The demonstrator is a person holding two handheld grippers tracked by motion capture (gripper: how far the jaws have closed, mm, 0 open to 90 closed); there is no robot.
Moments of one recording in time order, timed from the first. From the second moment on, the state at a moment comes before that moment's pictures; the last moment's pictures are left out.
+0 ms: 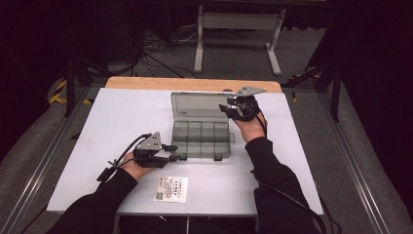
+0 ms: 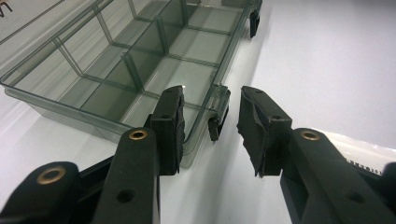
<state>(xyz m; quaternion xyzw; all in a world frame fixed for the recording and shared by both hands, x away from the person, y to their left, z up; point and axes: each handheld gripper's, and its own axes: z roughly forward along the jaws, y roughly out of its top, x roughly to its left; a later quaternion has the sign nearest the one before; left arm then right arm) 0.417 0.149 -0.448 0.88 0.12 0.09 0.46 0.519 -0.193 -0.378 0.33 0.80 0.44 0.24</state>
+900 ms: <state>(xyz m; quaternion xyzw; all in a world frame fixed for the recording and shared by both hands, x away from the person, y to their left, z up) 0.417 0.150 -0.448 0.88 0.12 0.09 0.46 0.546 -0.186 -0.400 0.36 0.79 0.43 0.23</state>
